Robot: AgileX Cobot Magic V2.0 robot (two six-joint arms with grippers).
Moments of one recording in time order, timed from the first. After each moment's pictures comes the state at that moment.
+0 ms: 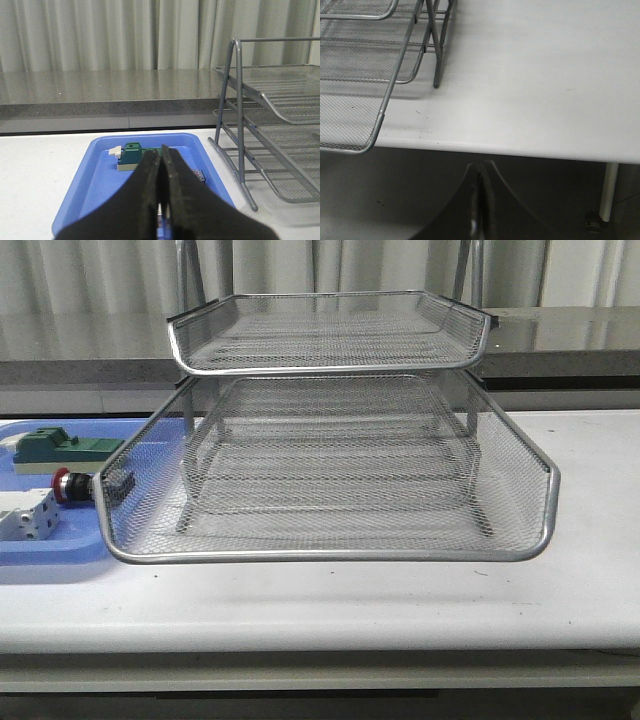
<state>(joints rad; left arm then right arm) -0.07 0.00 0.00 0.00 0.02 -0.07 0.29 0.43 -0.73 -0.15 0.99 0.25</state>
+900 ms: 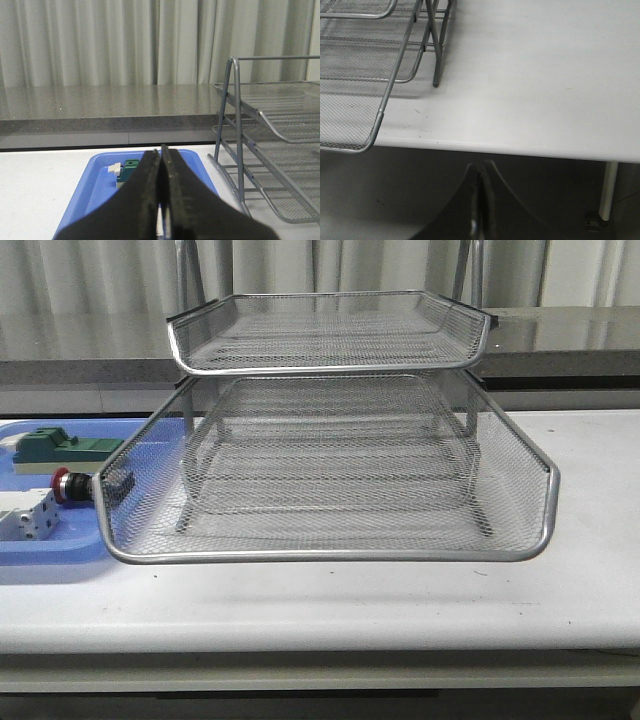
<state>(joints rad) -0.07 0.00 0.00 -0.01 -0.04 -0.07 0.29 0.43 -0.73 -0.15 0.99 0.25</state>
